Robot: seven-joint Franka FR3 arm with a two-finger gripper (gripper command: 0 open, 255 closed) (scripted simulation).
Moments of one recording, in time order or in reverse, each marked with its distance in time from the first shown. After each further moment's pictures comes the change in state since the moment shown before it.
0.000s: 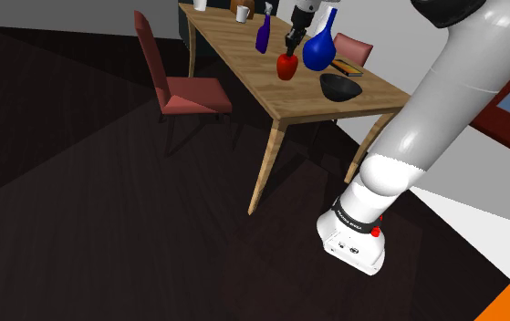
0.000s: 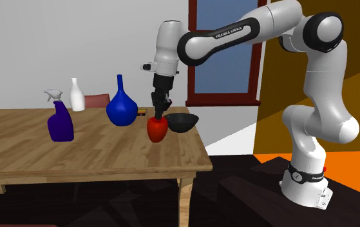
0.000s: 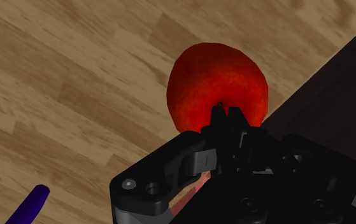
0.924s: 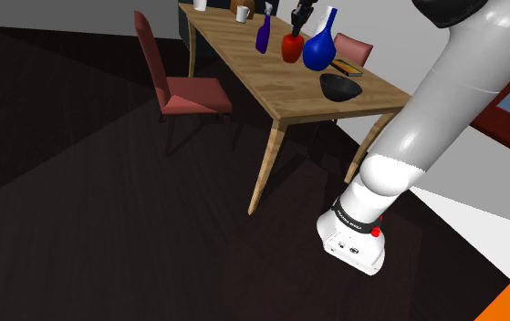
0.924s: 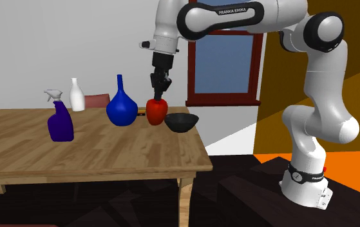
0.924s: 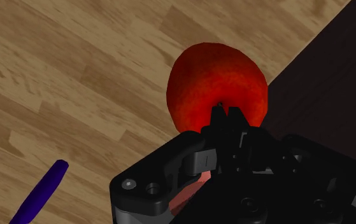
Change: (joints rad) arm 0.001 -0.006 0.001 0.186 0.000 -0.191 -0.005
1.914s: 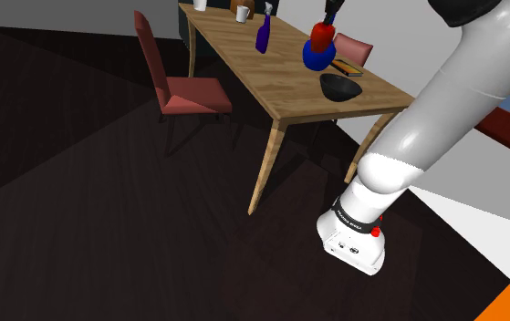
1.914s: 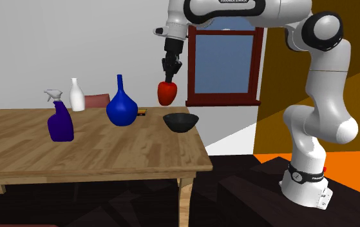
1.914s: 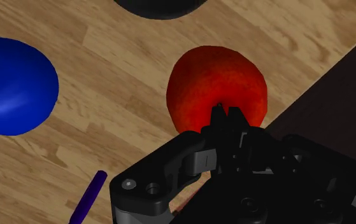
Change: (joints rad) arm -0.080 -0.066 -0.082 0.081 0.001 -0.135 -0.168
